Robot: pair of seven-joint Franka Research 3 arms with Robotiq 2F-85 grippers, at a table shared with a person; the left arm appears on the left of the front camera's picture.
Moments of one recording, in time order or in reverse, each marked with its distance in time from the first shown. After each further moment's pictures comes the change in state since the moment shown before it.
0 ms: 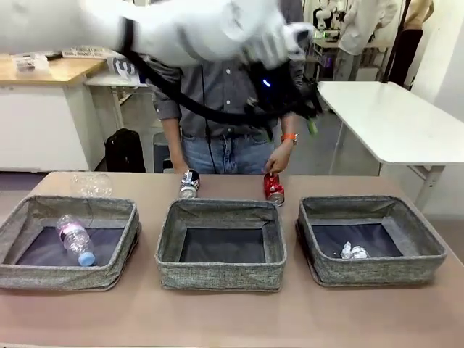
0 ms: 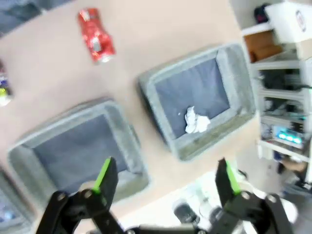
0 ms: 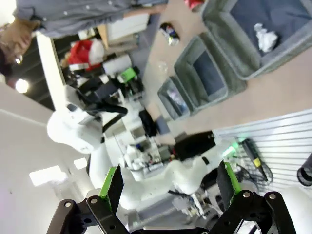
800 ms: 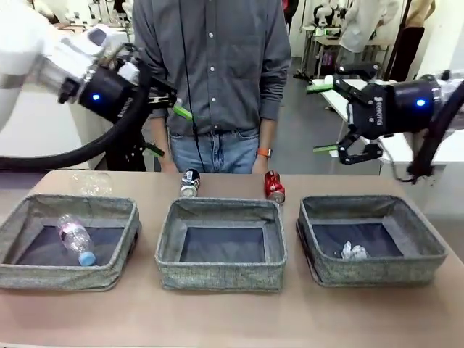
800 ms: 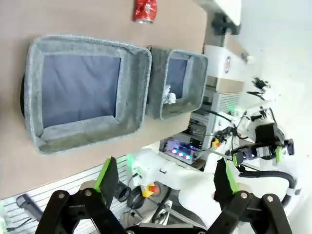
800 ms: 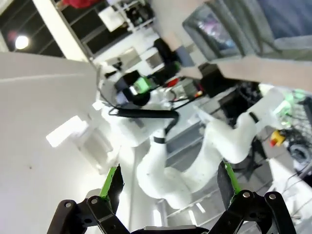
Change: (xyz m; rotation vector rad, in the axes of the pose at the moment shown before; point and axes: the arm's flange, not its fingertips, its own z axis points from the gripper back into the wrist) left arm -0.157 0.212 0.088 -0.474 -0.104 0.487; right arm 0.000 0.072 -0.274 0.092 0.421 -0.134
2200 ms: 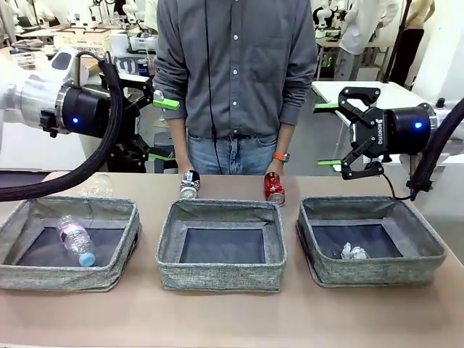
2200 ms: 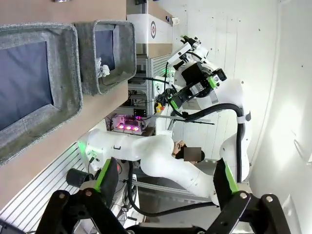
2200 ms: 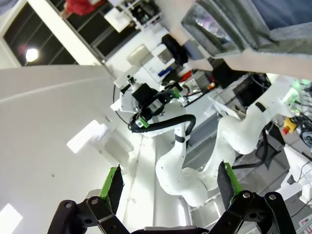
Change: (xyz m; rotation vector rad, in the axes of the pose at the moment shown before) left arm -0.014 0.035 0.001 -0.410 0.140 -0.112; right arm 0.032 -0.031 0.019 0.051 0.029 -0.123
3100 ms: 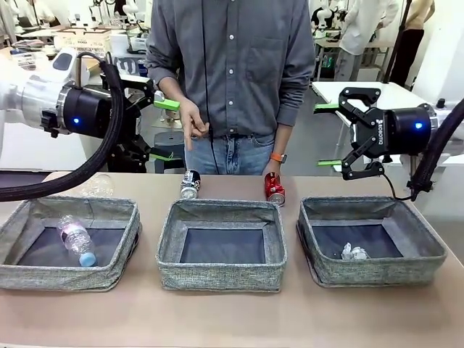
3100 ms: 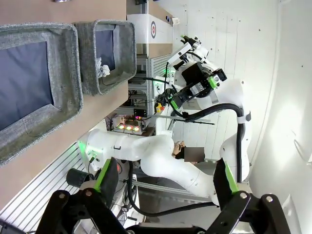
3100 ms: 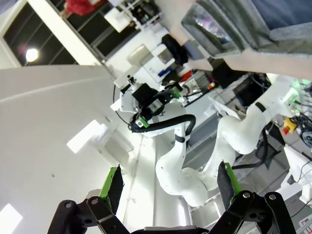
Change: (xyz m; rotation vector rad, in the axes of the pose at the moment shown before) left arm 0.000 0.000 0.000 0.000 -0.001 0.000; right arm 0.000 0.000 0.000 0.000 0.000 0.000
